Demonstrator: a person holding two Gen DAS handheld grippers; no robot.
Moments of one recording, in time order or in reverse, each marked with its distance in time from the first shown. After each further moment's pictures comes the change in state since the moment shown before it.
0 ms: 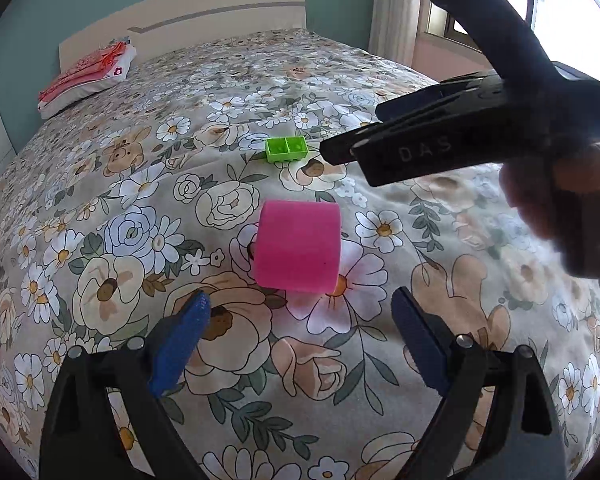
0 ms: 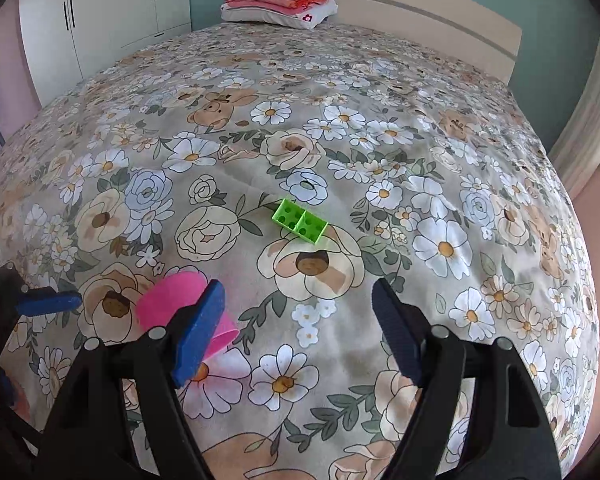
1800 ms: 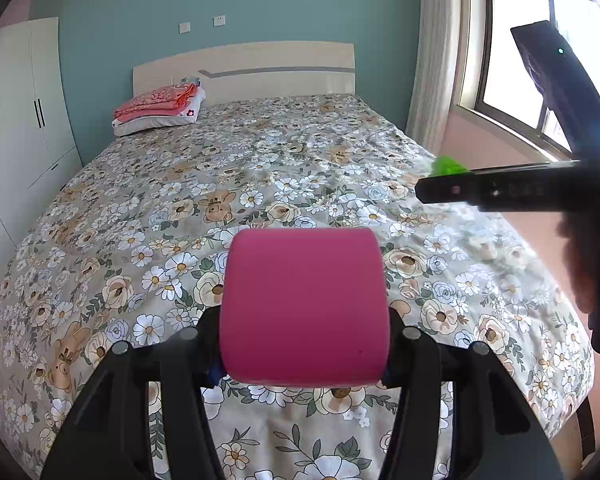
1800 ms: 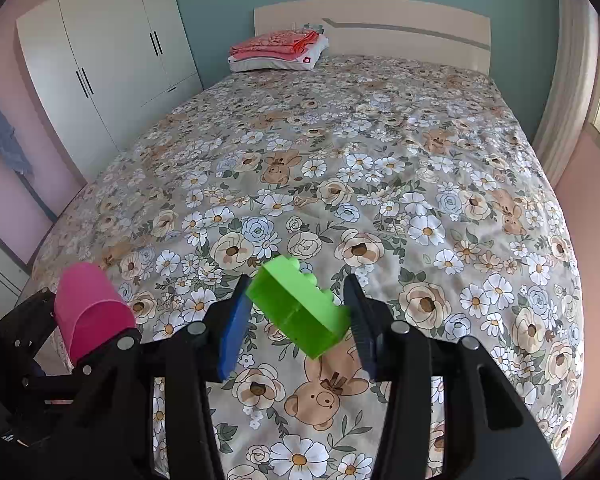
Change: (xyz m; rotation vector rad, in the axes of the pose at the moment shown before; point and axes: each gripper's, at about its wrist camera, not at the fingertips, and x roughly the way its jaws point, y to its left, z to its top) left arm -0.259 -0.027 0.007 -0.144 -0.186 0.156; right arm -0.280 0.048 -0.022 0.200 -0.104 0.130
